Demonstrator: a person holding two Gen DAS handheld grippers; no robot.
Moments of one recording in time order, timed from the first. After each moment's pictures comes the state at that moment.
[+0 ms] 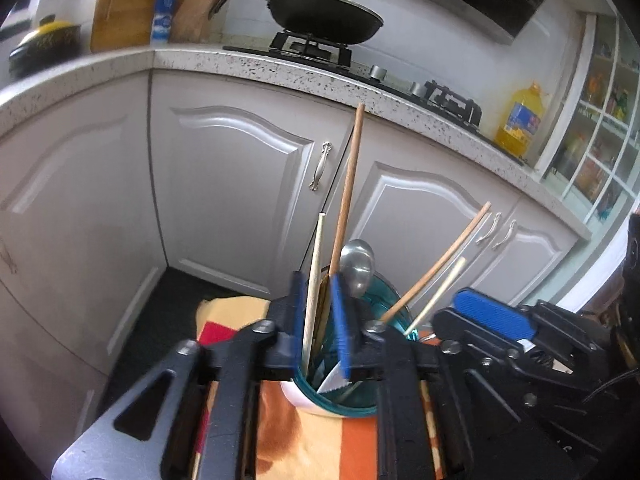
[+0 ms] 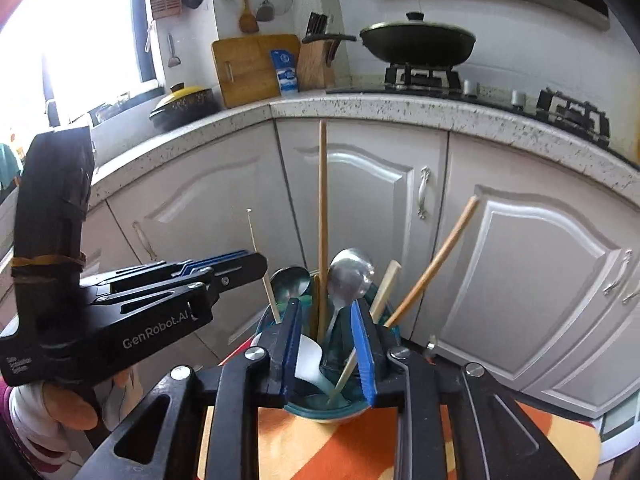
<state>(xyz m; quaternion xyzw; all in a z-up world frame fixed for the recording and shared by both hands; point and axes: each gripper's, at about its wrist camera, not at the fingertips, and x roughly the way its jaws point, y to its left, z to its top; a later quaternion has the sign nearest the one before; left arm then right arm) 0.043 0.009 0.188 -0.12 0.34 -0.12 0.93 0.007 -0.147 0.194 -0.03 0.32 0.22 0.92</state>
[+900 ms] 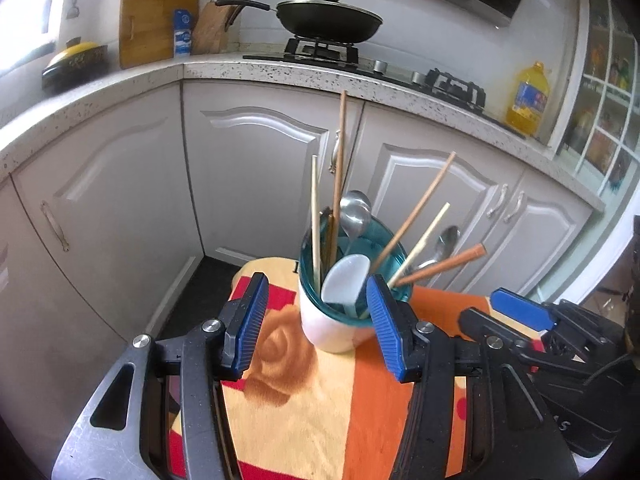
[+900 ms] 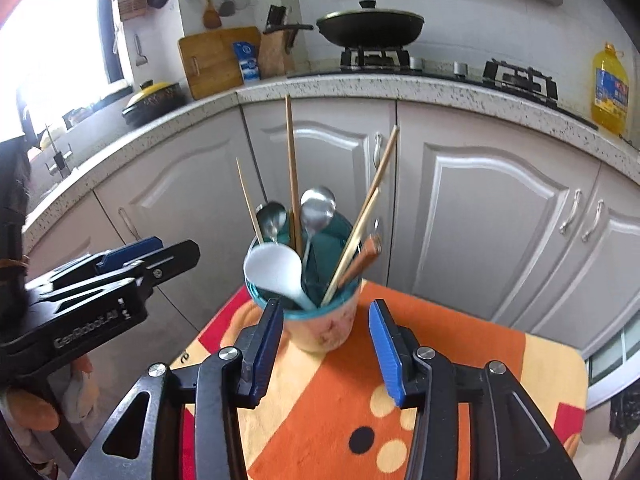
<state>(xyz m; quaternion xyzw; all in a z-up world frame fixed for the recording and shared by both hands) -0.041 -0.007 0.197 -0.06 0.34 -0.07 0.94 -0.063 -0.174 0.185 0.00 0.36 0.15 0.92</state>
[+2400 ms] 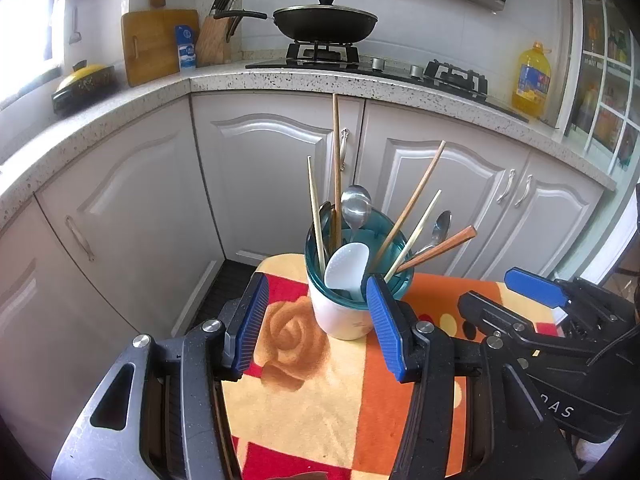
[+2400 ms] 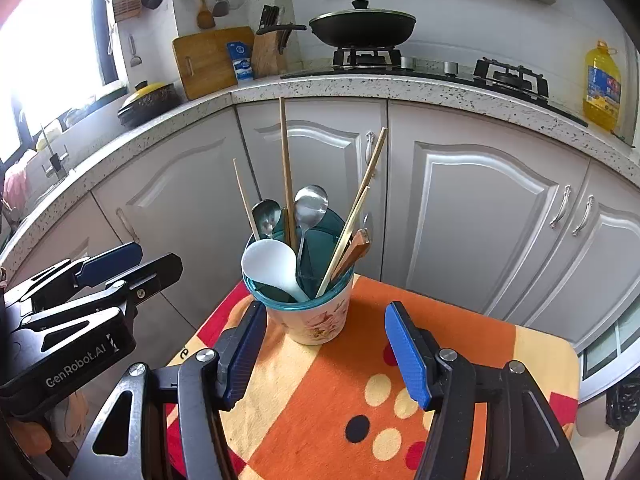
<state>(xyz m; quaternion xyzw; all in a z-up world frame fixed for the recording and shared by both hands) -0.061 -0.023 0.208 -0.02 0.34 -0.04 0.94 -0.073 -0.177 0.195 0.00 0.36 0.14 0.92</state>
